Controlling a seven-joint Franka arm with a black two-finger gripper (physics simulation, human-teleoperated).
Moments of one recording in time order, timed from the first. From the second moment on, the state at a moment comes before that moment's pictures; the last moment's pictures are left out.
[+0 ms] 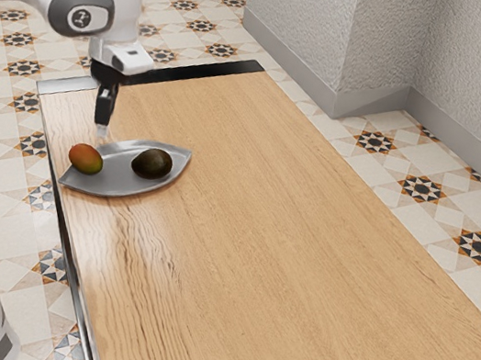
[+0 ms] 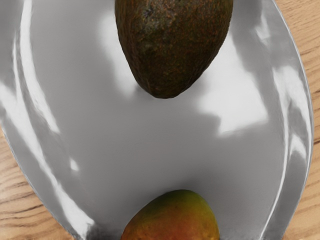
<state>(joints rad) -0.12 -0.62 0.51 -2.34 0.36 1.65 0.58</state>
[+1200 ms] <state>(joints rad) -0.30 -0.42 0.61 -2.26 0.24 1.78 0.85</state>
